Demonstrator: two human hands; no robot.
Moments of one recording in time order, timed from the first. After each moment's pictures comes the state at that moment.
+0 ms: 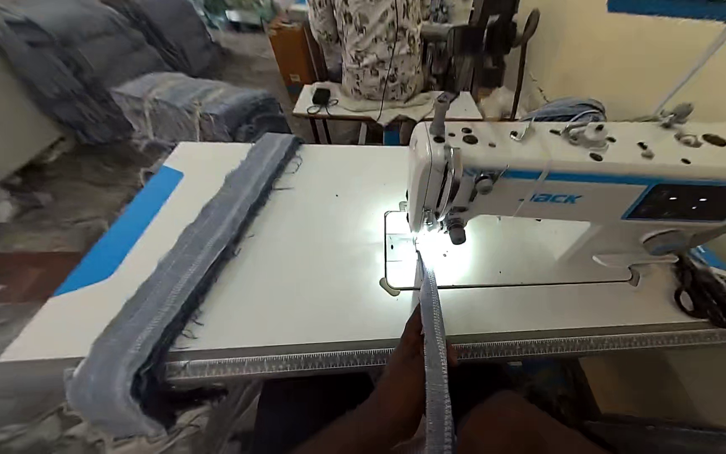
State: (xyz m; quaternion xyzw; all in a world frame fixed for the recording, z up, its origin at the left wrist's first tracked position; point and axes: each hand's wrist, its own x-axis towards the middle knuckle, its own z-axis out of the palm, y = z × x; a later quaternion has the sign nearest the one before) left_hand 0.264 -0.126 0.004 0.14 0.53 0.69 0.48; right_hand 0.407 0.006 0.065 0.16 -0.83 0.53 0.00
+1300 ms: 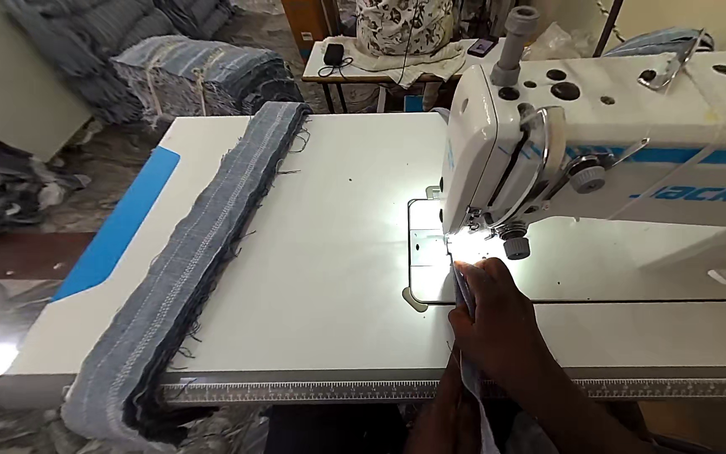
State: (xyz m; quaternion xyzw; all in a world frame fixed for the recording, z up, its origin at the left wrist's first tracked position) left_hand 0.279 -0.139 -0.023 0.26 0.65 0.61 0.37; right_hand 0.256 0.029 0.008 -0.22 -0.94 0.21 0.15
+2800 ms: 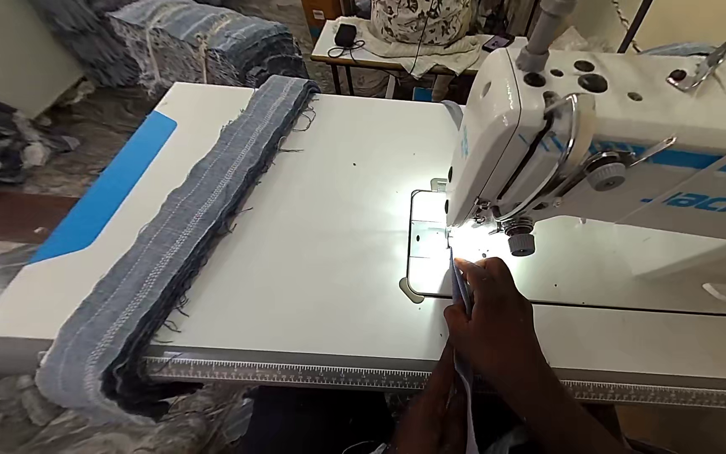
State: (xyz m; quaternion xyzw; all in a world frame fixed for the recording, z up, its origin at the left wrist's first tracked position) left_hand 0.282 -0.140 -0.024 0.24 0.62 0.64 0.39; right_hand 0.260 0.027 0.005 -0.21 -0.94 0.19 0.16
